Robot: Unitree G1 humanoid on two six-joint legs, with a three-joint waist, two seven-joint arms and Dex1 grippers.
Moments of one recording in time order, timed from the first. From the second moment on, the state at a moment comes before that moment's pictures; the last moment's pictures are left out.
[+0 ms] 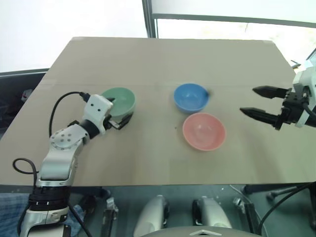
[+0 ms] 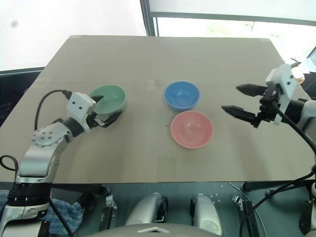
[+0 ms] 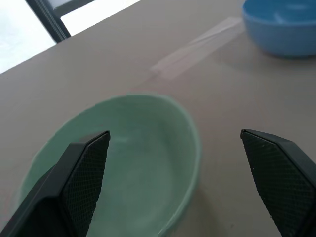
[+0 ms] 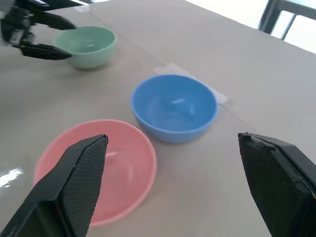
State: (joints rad) left arm -0.21 0.69 0.15 -0.12 -0.20 0.29 -0.60; right arm -0.37 -0.85 -0.39 -0.36 0.53 0.81 1.04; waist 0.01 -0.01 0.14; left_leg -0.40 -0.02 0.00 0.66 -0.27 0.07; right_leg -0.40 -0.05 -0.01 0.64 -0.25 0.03
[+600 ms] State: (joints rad) left arm -0.22 0.71 0.07 -0.07 -0.13 0.32 -0.67; right arm -0.26 -0.94 -0.45 -0.38 0.68 0.77 1.09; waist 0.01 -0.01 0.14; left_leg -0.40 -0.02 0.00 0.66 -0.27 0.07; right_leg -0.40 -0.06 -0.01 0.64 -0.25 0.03
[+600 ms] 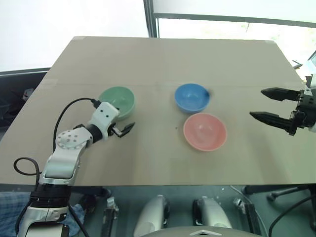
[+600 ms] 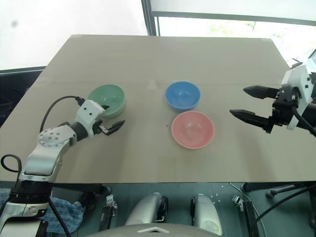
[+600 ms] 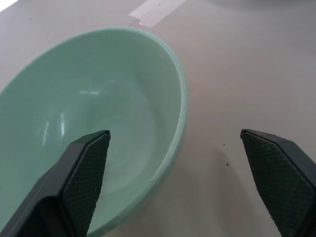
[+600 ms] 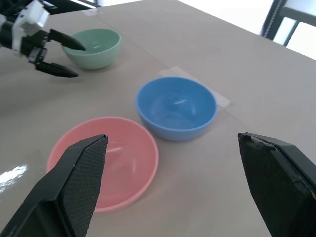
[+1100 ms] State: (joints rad) left arm -0.23 0.70 0.06 -0.06 -0.12 0.33 -0.68; right arm -0.22 -0.98 -0.46 -0.41 0.73 0.73 1.10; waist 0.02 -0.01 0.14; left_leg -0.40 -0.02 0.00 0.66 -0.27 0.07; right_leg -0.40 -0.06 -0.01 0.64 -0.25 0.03
